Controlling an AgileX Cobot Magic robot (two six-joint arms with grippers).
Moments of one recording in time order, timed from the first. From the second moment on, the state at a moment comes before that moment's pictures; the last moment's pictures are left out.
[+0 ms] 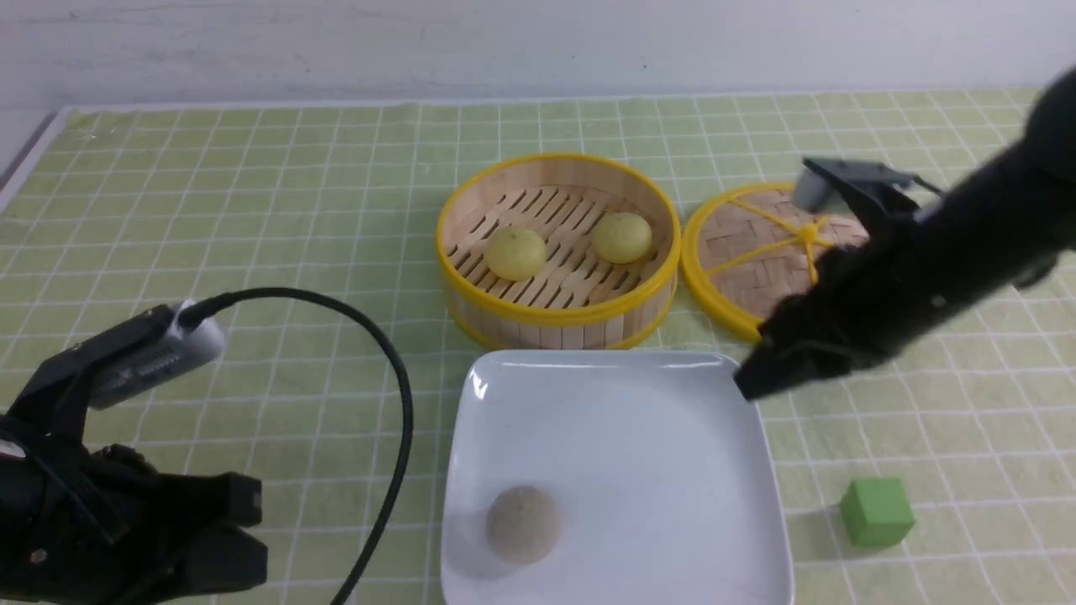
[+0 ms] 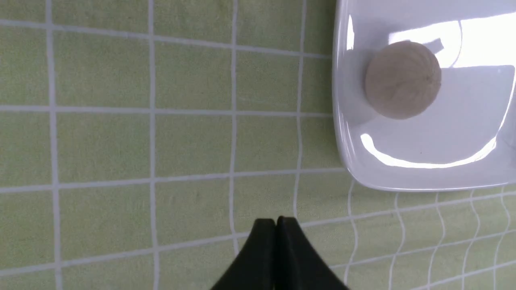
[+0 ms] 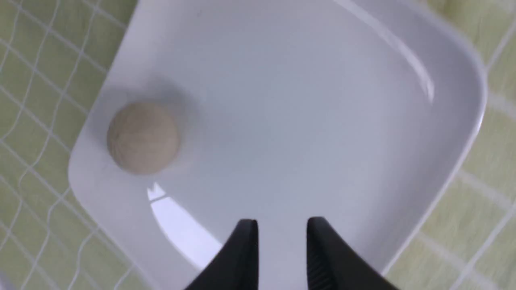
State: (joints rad) right arm 0.32 1.66 -1.27 0.59 0.95 -0.42; left arm -0.01 1.05 -0.61 -0.54 0.92 0.17
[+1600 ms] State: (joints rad) right arm 0.47 1.77 -1.44 0.33 1.01 -0.14; left arm -0.01 1.05 -0.61 -0.52 0.79 0.11
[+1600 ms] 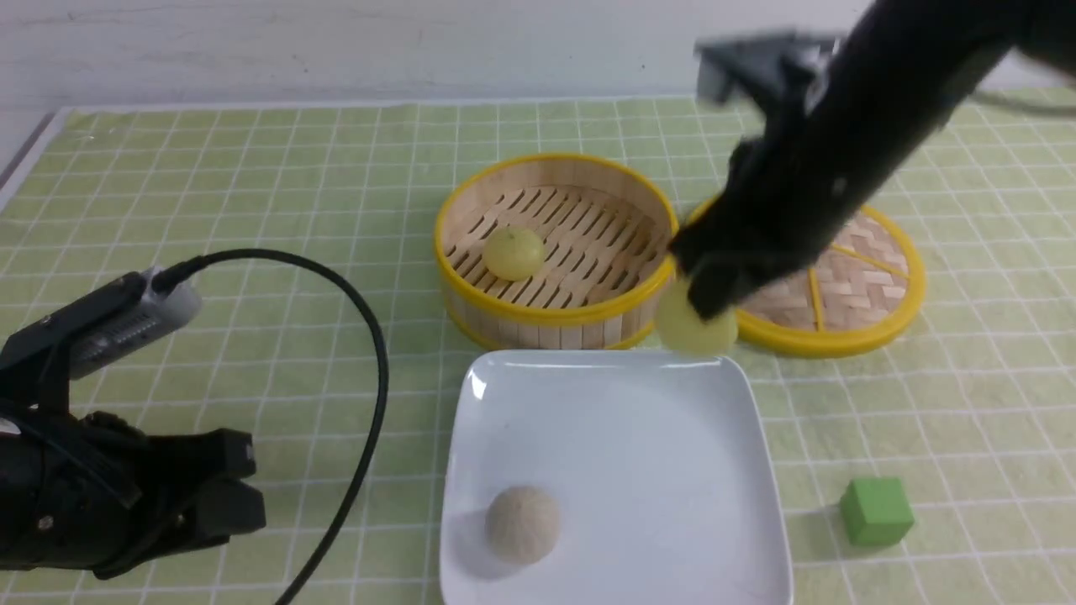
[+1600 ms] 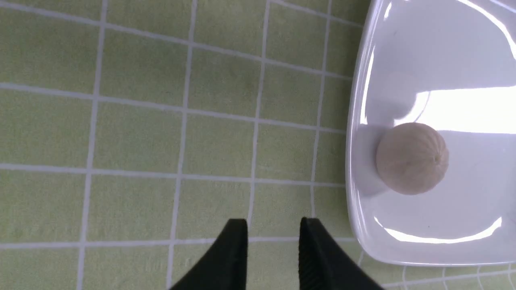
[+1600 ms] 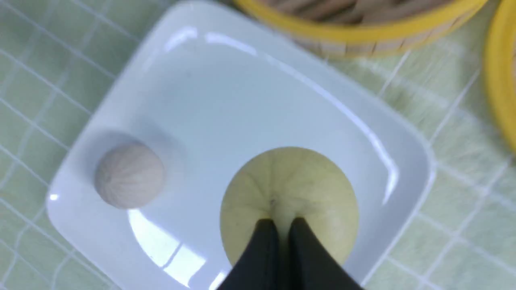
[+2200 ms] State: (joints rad) right arm 0.53 1.67 -1.44 0.17 1.05 -0.01; left arm -0.01 1.05 -0.61 -0.52 0.74 0.11
